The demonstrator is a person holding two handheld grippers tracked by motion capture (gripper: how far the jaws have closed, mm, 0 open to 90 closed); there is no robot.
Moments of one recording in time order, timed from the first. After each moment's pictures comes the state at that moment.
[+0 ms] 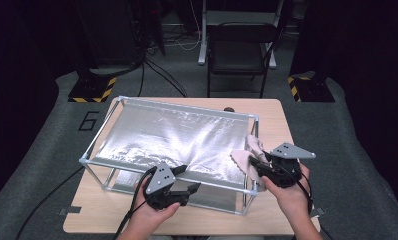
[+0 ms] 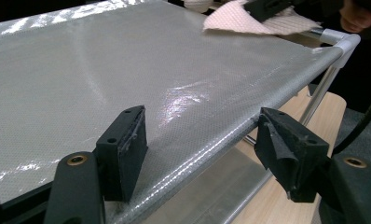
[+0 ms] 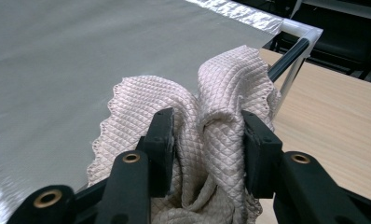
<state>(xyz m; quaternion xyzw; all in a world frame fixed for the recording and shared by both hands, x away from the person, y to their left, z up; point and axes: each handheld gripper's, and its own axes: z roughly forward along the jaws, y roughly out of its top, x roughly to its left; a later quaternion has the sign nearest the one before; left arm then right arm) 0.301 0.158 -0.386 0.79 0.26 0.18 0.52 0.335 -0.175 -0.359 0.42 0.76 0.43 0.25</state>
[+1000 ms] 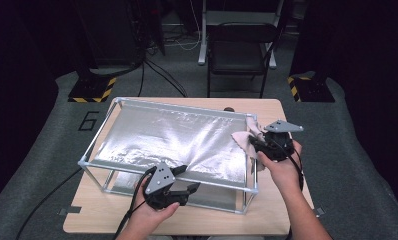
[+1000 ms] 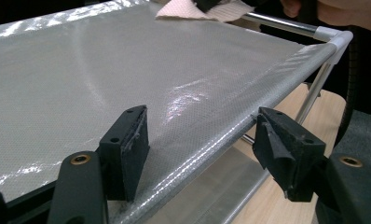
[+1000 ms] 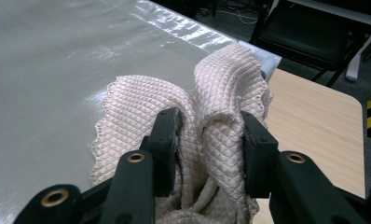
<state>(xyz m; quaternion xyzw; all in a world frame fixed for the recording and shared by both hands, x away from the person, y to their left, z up) 0.301 0.160 -0.386 0.79 0.26 0.18 0.52 0.408 -0.173 -0.356 0.43 0.76 0.40 0.28</state>
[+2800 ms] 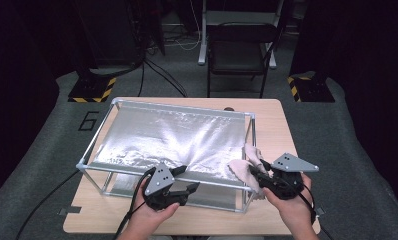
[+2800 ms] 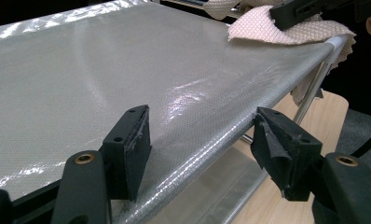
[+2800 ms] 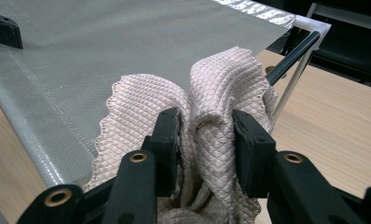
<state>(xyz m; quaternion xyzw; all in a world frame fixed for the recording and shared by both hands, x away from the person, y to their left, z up) 0.300 0.160 -0.387 0.79 0.26 0.19 0.52 0.311 -0.174 -0.360 0.39 0.77 0.44 0.25</state>
